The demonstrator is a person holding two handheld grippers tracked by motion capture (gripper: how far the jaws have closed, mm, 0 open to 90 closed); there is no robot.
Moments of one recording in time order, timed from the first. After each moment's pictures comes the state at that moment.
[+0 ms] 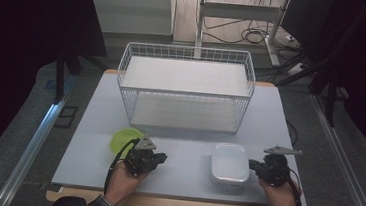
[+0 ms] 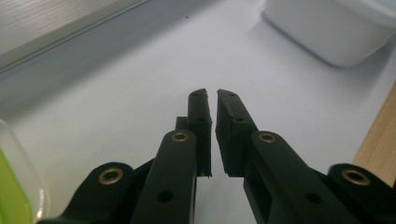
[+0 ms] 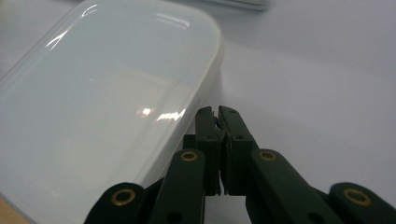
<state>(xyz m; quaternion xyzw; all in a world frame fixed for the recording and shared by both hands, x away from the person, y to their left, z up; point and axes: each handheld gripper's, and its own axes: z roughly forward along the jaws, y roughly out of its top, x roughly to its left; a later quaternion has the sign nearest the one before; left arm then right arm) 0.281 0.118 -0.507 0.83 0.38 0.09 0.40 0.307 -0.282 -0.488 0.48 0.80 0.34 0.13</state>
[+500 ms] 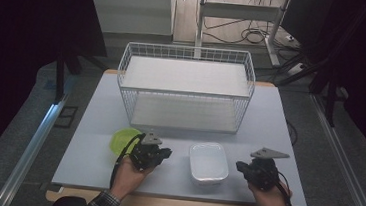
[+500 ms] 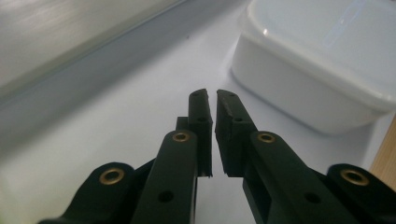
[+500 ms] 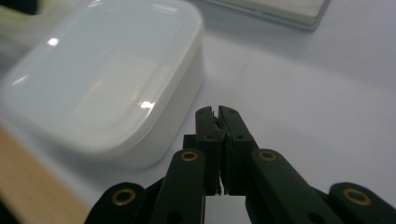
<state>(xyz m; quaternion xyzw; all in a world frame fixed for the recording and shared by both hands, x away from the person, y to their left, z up) 0.301 0.101 -0.498 0.83 0.37 0.10 0.41 0.279 -0.256 -0.475 0.44 0.81 0.36 0.14</state>
